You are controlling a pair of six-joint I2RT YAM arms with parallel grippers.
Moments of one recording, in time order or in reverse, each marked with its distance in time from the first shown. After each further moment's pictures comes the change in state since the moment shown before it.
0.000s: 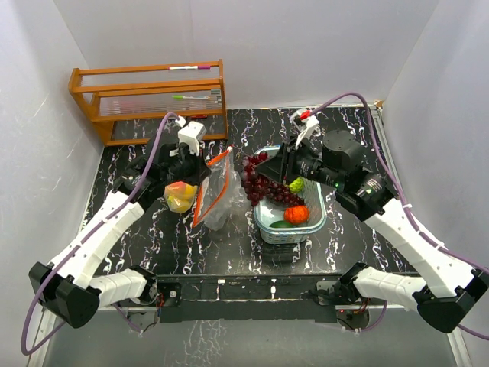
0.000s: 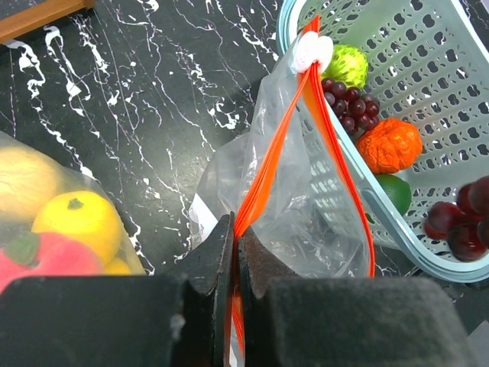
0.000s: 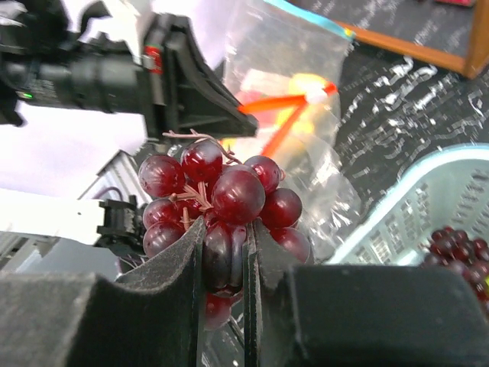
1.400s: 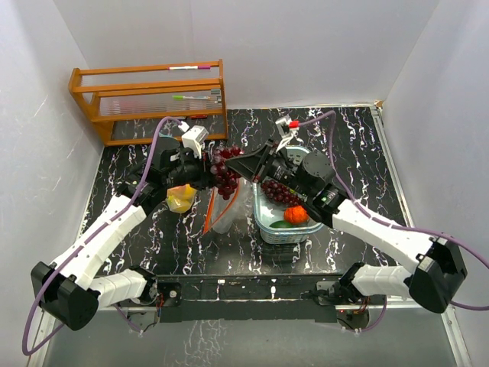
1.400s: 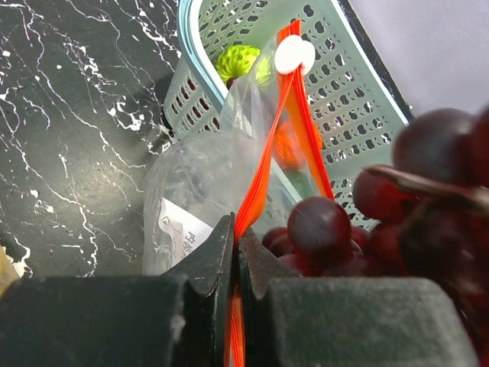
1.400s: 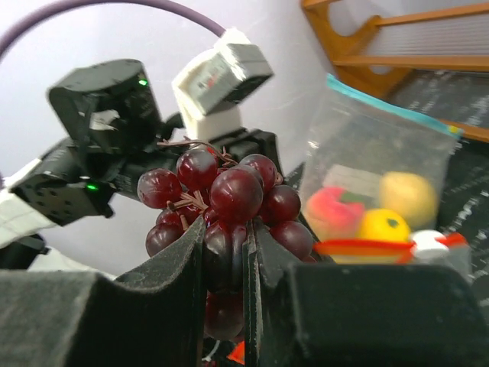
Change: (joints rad) left arm 0.000 -0.013 -0.095 0.156 0.229 -0.193; right arm 0.101 0.162 -0.309 0.948 0.000 0.310
